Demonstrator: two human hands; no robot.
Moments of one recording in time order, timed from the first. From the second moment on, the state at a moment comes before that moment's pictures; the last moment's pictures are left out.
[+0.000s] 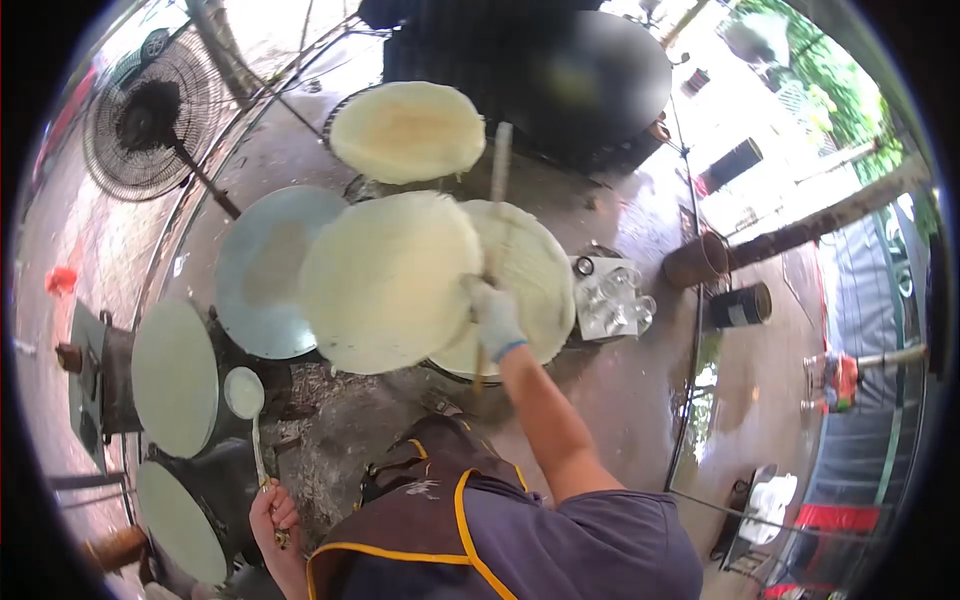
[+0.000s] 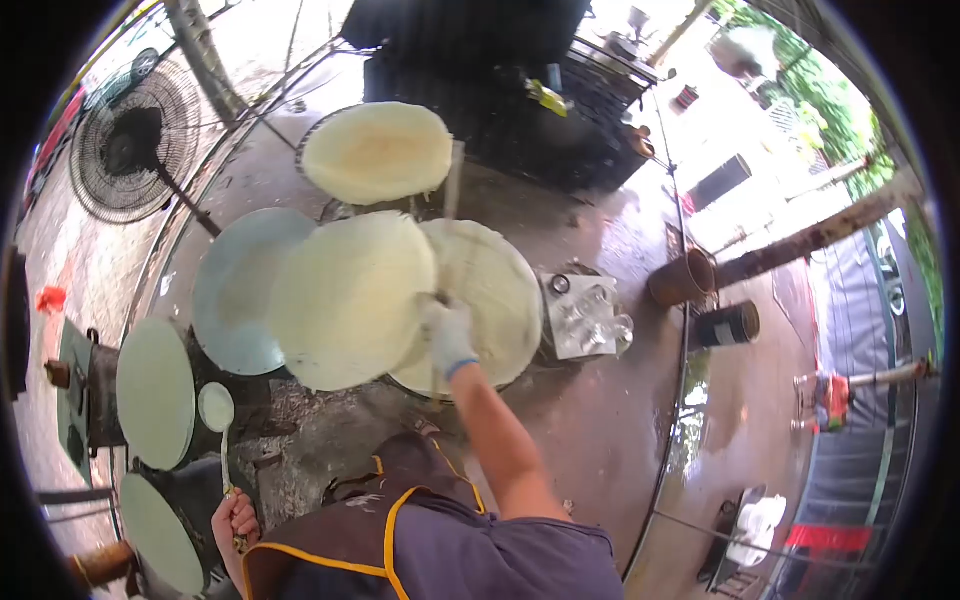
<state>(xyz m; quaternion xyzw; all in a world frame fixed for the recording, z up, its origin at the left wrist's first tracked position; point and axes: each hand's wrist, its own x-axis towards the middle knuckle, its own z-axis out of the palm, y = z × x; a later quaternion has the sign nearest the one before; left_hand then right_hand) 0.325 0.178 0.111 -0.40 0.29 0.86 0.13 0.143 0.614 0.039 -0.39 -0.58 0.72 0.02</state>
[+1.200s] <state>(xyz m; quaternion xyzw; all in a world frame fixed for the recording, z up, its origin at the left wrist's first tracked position) 0.332 0.209 0.118 -0.36 0.32 0.86 0.17 0.153 0.688 0.233 -0.13 -0.83 0.53 0.05</state>
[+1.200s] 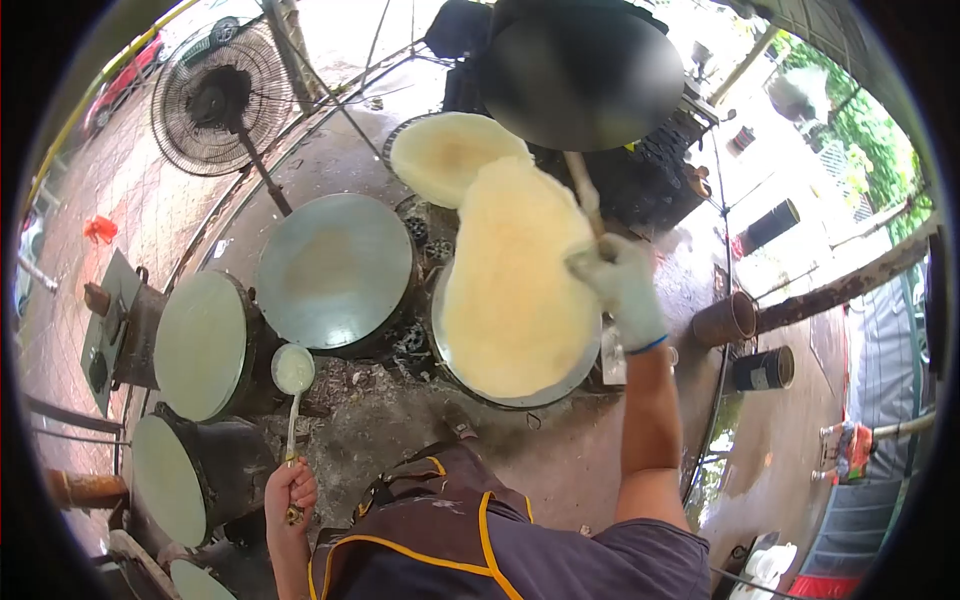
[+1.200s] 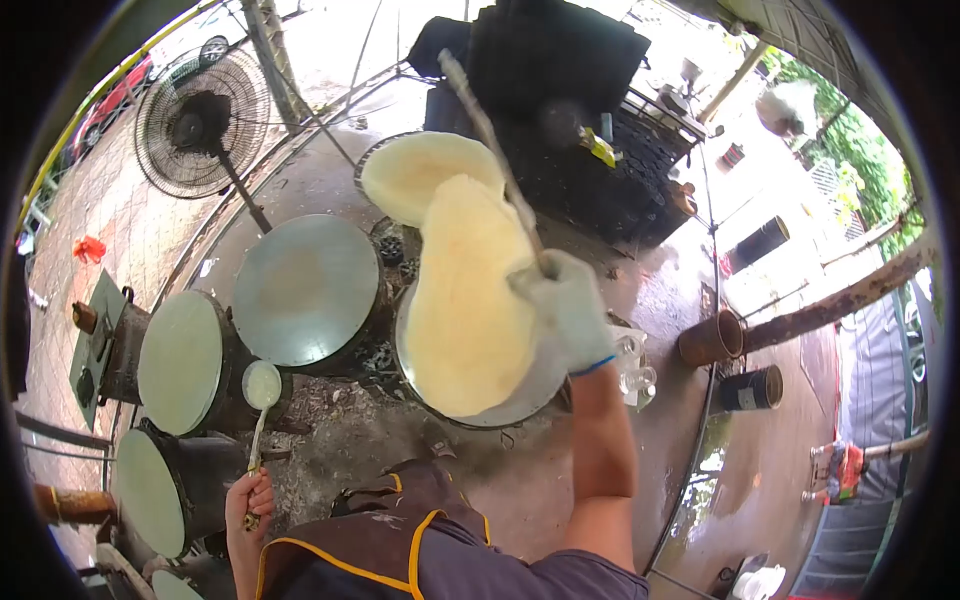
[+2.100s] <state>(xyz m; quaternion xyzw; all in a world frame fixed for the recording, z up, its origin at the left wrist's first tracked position) 0.296 0.285 0.112 -0.47 0.22 0.85 -0.09 -0.191 0.634 0.029 0.21 -0.98 0.07 0.03</state>
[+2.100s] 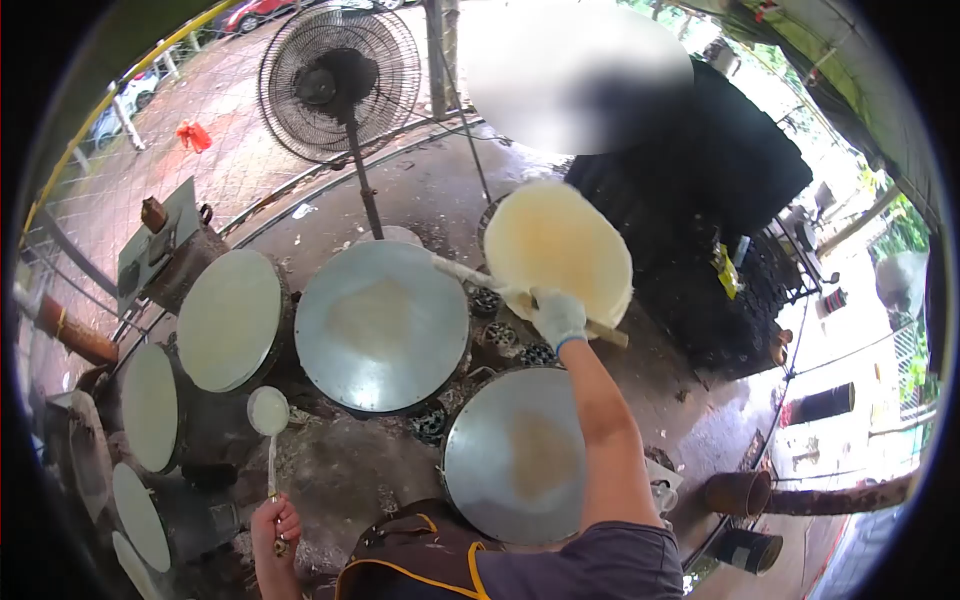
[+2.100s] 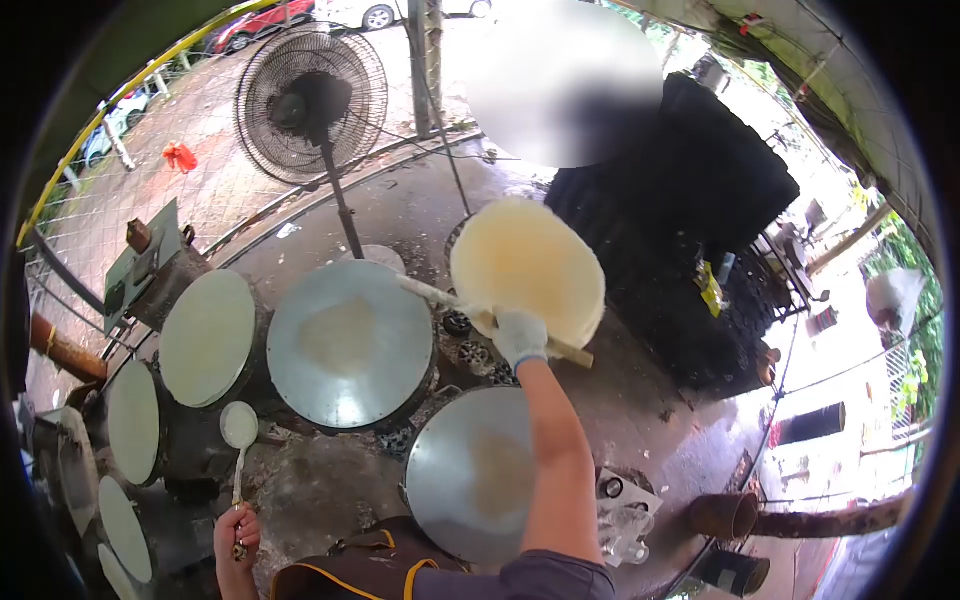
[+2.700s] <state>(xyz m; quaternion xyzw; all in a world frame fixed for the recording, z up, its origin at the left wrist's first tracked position) 0.619 0.405 0.149 -0.38 0.14 0.76 -0.51 0.267 0.369 -0.011 0.52 -0.59 0.35 -0.50</state>
